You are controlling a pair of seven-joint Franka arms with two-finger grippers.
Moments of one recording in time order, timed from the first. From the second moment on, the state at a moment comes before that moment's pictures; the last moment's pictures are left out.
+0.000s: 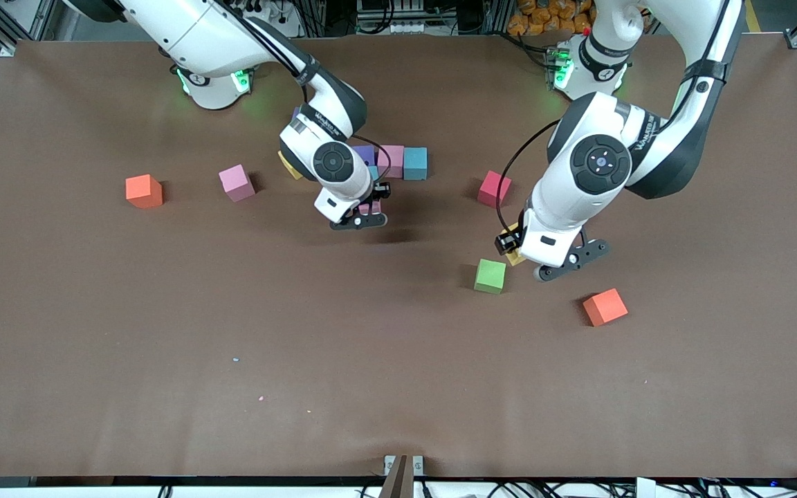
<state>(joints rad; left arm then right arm) -0.31 0.33 -0.19 -1.68 0.00 1.95 -0.91 0.30 0.57 0.50 -1.96 -0.05 2.31 0.70</state>
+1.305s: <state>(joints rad) -0.31 0.33 -0.19 -1.68 0.00 1.95 -0.91 0.30 0.58 0.48 -1.96 -0.08 2.28 0.71</state>
